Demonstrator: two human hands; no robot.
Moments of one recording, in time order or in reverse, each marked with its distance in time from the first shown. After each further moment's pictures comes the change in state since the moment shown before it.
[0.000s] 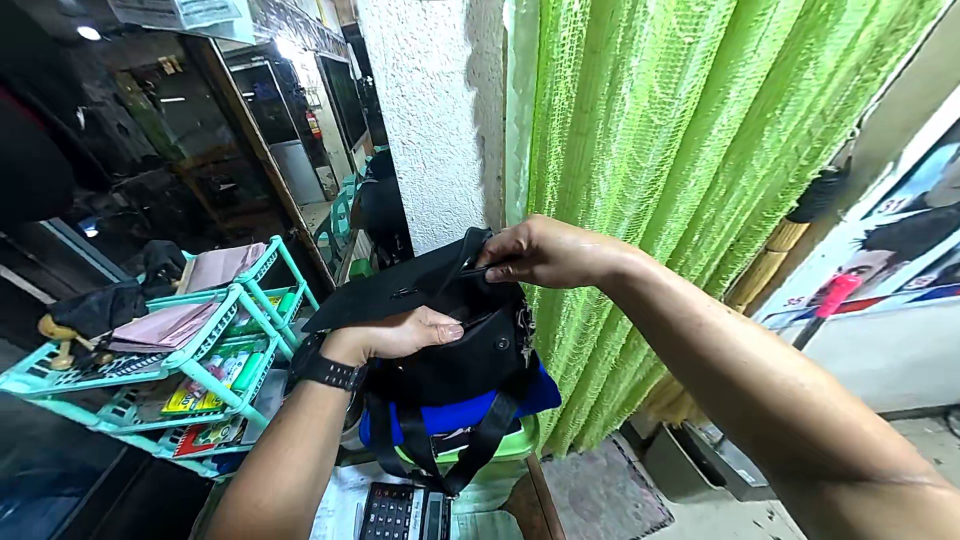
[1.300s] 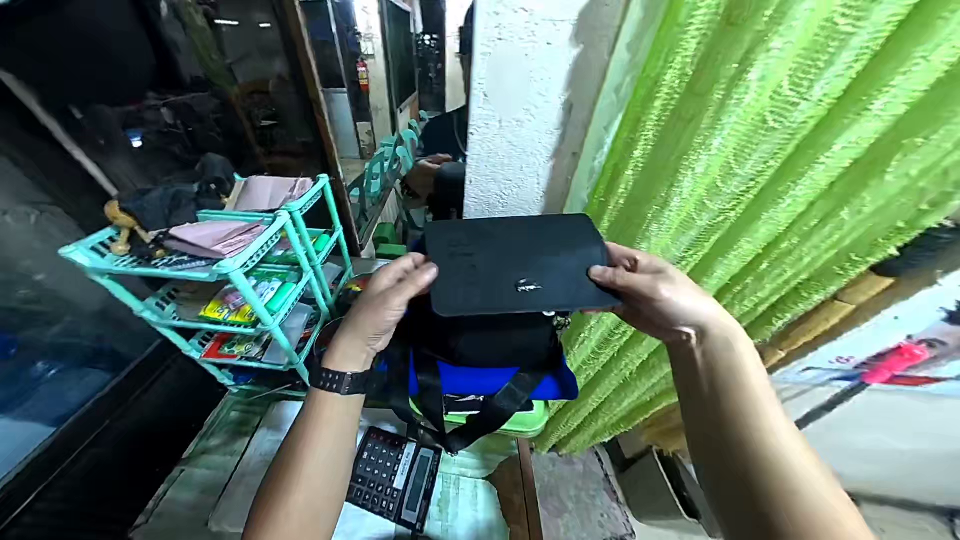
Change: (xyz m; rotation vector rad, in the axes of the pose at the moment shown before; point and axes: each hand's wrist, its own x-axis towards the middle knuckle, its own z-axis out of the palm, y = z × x) left_hand -0.055 -0.047 0.060 -0.707 0.883 0.214; right_hand -0.065 -0.001 0.051 0.932 0.284 0.518
